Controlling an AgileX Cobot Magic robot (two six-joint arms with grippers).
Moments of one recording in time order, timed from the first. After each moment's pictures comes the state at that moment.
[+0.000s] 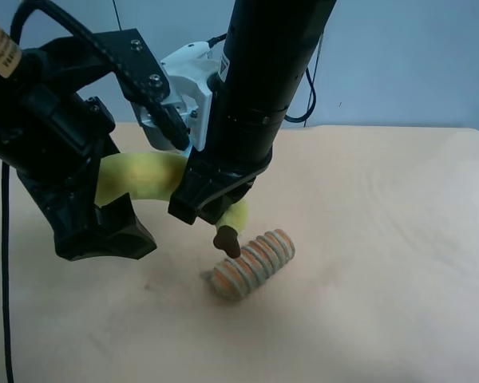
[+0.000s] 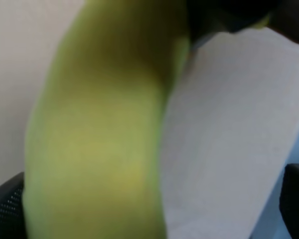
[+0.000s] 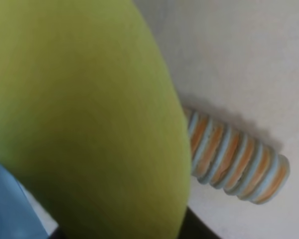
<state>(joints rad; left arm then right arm) -0.82 1.29 -1.07 -0.04 0.97 0.33 0.88 1.72 -1.44 0.17 1.11 -0.24</state>
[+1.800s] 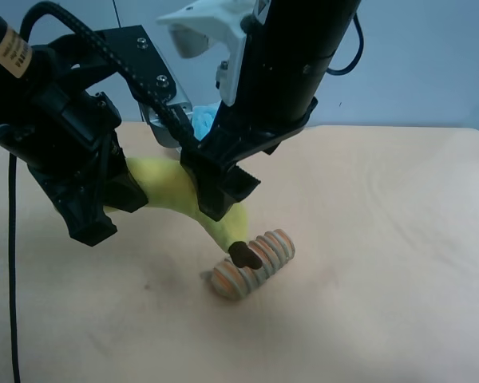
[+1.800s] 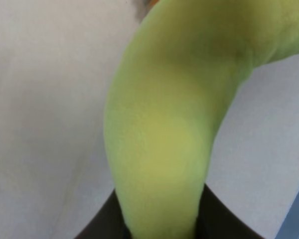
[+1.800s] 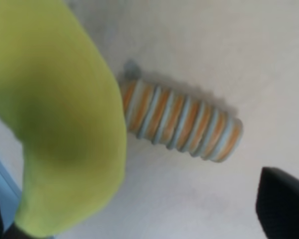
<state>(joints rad) -0.82 1.30 -1.07 0.00 0.93 0.33 0.88 1.61 -1.49 0.06 1.22 -0.11</state>
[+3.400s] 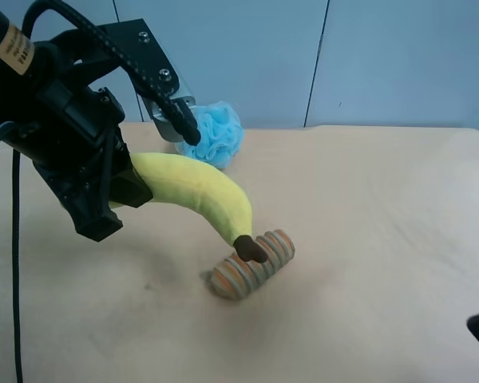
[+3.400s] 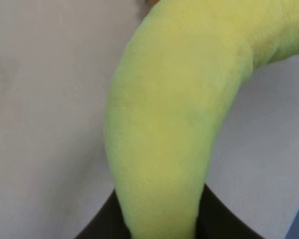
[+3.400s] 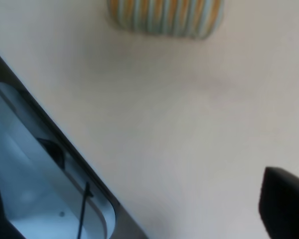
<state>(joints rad) -0.82 1.30 -1.07 0.00 0.90 0.33 0.88 0.62 -0.78 0.02 1.23 0.03</state>
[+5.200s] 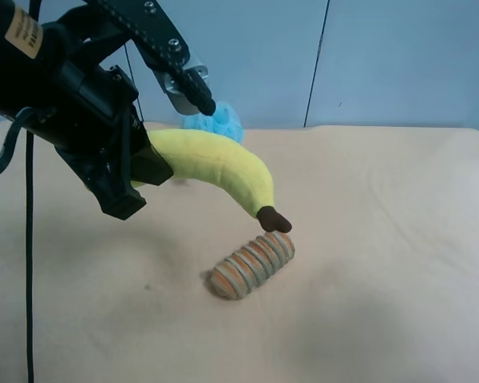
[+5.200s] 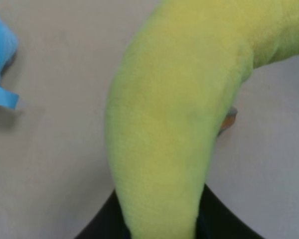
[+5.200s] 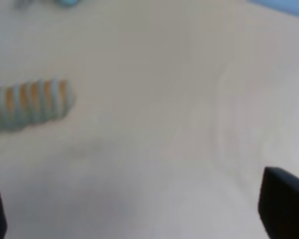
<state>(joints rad) -0.82 1.30 -1.07 0.00 0.77 0.33 0.42 0.00 -0.50 -0.06 1.07 0.03</state>
